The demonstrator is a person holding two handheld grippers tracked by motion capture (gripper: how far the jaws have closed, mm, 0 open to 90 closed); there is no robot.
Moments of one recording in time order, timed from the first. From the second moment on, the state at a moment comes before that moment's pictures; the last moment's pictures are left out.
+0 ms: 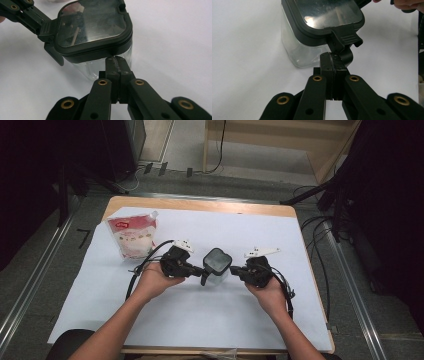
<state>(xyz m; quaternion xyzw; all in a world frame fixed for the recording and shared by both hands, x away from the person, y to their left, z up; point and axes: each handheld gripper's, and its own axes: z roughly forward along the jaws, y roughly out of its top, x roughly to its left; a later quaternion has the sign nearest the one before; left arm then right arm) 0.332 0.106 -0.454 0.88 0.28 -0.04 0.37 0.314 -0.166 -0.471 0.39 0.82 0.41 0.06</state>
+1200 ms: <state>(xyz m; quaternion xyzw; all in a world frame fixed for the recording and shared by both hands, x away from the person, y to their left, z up) 0.312 0.071 -0.458 0.89 0.24 -0.08 0.38 0.316 -0.169 -0.474 0.40 0.82 0.40 0.07</state>
